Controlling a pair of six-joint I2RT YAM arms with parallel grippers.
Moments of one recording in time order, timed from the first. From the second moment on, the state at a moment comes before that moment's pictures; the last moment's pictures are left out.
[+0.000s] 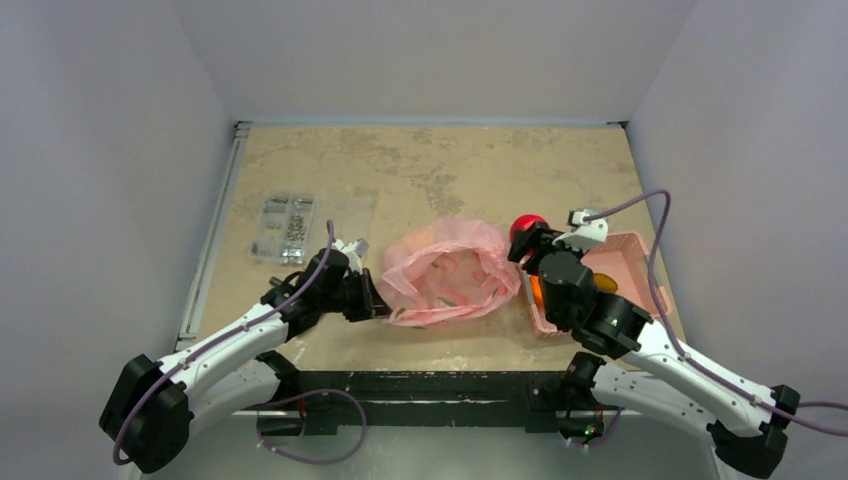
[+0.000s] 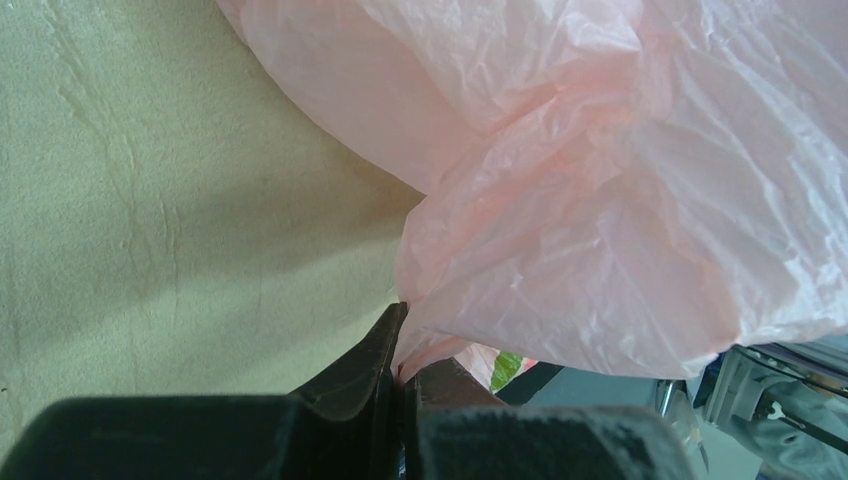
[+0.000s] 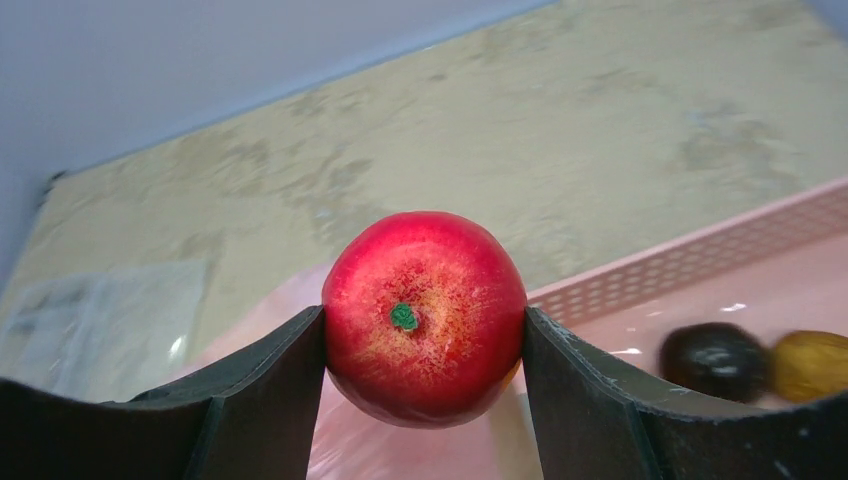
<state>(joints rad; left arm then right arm) -0.63 0.96 0.45 -0.25 0.32 -0.83 0.97 0.70 0.73 -0.34 0.94 0.59</state>
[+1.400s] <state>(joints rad) -0.63 0.96 0.45 -0.26 0.32 -0.83 -0.07 0.96 0.55 -0.28 0.53 0.68</state>
